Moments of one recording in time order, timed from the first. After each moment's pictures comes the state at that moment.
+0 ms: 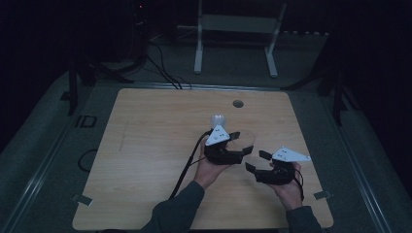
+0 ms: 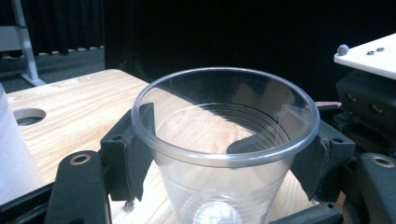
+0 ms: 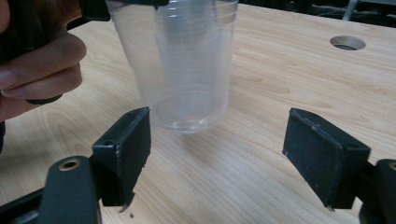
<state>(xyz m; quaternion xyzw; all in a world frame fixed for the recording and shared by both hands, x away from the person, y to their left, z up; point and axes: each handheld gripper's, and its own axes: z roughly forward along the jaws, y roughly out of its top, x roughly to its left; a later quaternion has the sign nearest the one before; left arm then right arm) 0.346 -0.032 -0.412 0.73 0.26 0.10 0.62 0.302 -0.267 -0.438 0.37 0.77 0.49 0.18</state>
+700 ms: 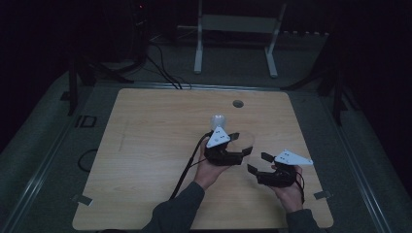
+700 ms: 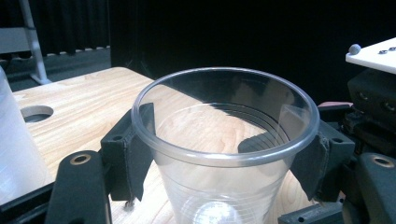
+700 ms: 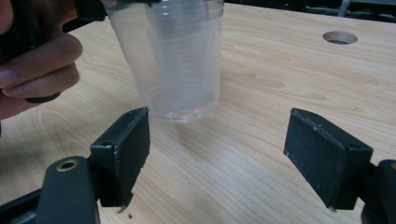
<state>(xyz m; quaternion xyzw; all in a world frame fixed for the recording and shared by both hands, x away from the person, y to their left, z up) 0.346 -0.034 -0.418 0.74 0.26 0.11 0.62 0.299 -0.273 -0.447 0.38 0.76 0.50 0.18</state>
